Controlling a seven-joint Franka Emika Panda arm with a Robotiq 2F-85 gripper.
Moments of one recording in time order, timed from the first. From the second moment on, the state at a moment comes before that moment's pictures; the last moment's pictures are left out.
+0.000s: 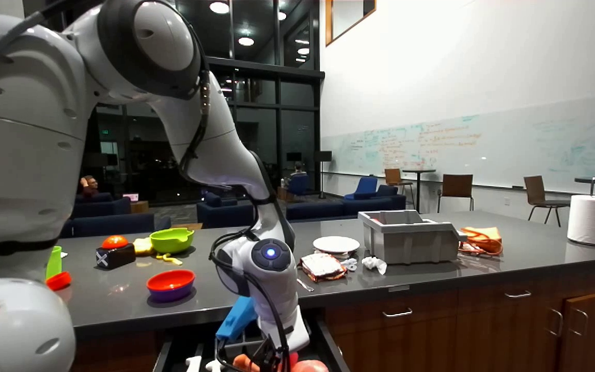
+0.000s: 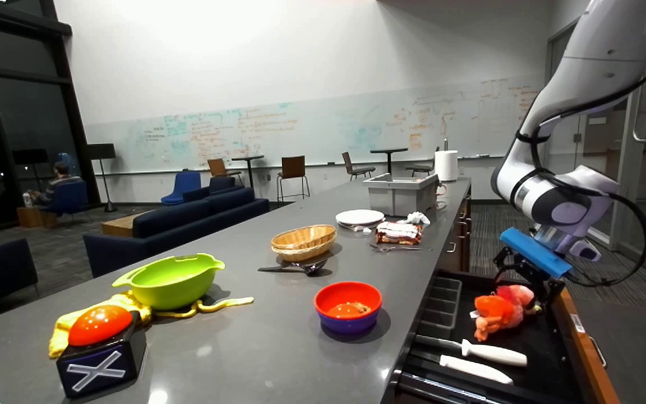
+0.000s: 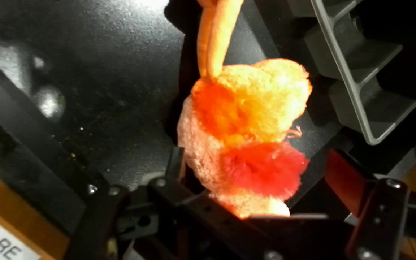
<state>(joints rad) -0.17 0.23 0.02 -2.57 1.74 2.91 -0.38</state>
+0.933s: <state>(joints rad) -0.17 0.47 -0.01 -2.39 1.79 2.87 -0.44</state>
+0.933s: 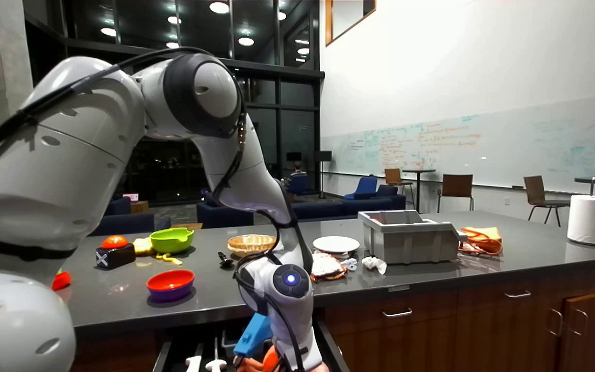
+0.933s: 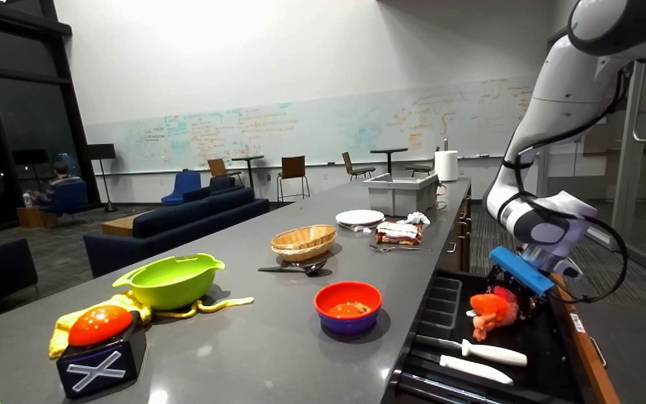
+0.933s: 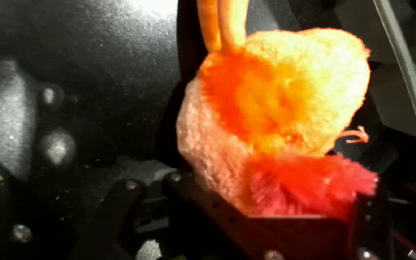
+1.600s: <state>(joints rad) -0.17 0.48 -0.01 -2.35 1.80 2.86 -0.46</state>
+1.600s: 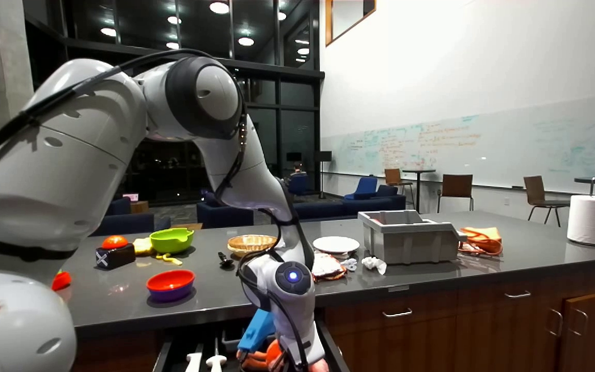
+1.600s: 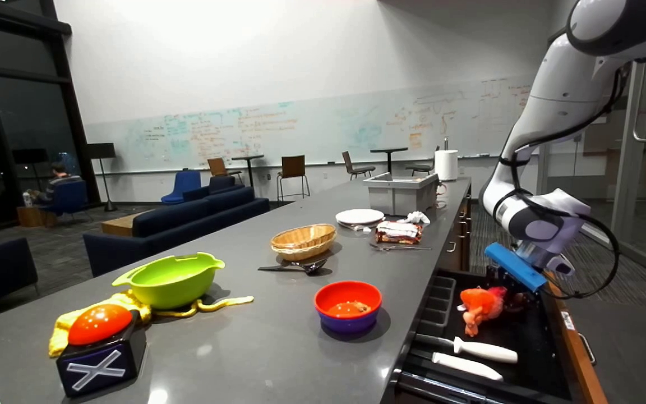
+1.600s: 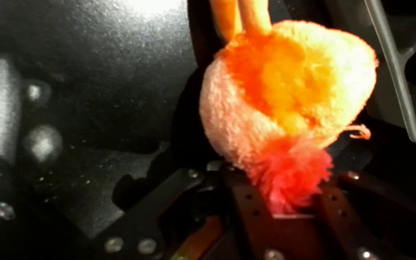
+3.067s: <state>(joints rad) -0.08 0.06 0.04 -2.46 1.70 2.99 -0.45</state>
